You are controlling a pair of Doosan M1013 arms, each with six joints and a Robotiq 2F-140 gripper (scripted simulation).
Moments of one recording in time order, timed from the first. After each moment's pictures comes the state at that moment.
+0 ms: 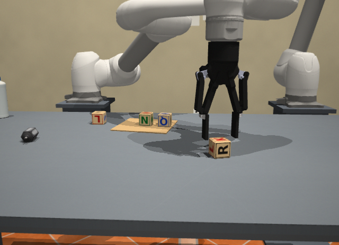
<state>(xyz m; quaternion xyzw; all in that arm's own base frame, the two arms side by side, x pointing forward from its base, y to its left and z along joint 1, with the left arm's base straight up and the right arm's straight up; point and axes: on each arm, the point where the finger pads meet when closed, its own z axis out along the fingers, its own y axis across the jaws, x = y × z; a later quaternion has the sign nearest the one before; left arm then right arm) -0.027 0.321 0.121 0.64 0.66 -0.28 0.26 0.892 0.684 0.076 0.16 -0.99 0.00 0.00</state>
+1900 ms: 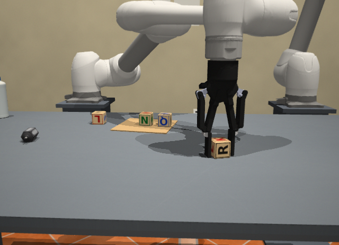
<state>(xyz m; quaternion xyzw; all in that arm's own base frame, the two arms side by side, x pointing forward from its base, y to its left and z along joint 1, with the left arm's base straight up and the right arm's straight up) -0.027 0.321 0.121 0.64 0.66 -0.28 0.26 0.892 0.684 0.032 0.16 -0.99 0.00 0.00</state>
